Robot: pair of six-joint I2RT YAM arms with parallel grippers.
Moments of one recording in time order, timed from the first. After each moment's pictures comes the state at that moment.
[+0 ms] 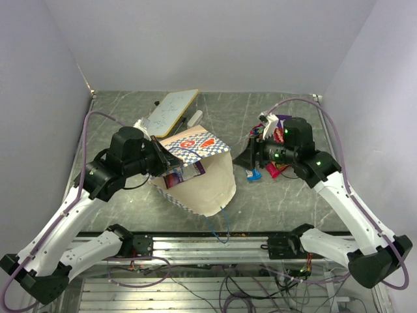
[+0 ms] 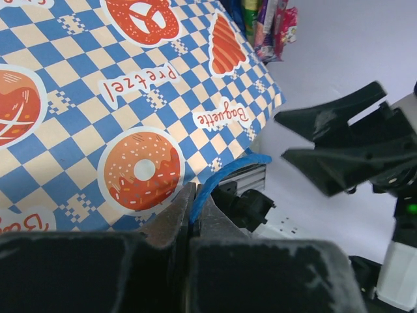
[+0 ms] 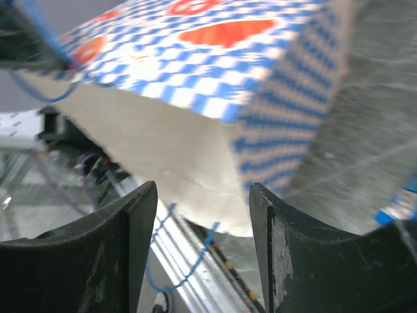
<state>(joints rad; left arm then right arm) -0.59 0.90 1.11 -0.74 0.16 -1.05 0.49 1.04 1.08 -0.56 -0.50 0.27</state>
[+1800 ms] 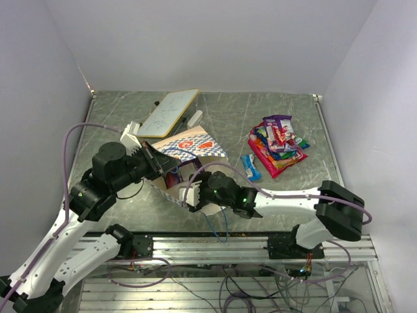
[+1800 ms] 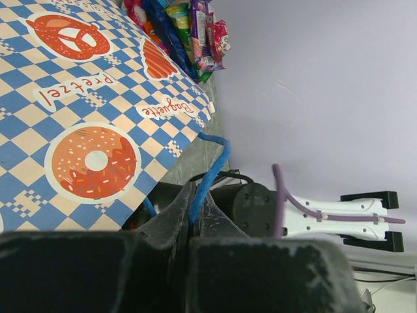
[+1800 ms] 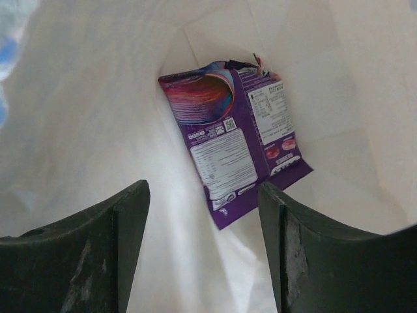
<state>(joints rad) -0.59 0.71 0.96 -0.52 0.19 -1.02 1.17 1.46 0.71 0.32 0.04 -0.74</state>
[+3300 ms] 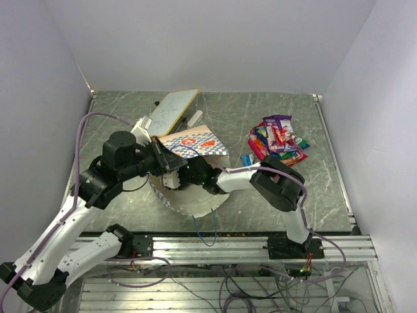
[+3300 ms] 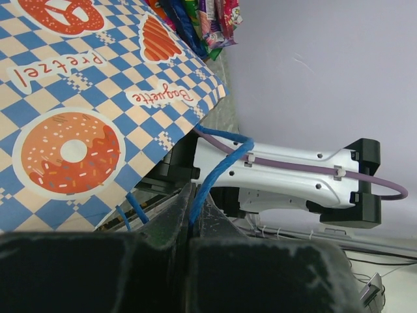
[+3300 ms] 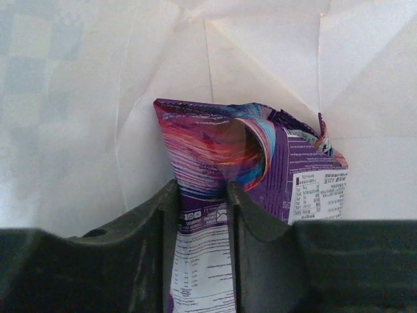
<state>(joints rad) -0.59 0.82 1.04 -0.56 0.28 -0.95 0.99 2.05 1.11 0.41 -0.17 -1.02</state>
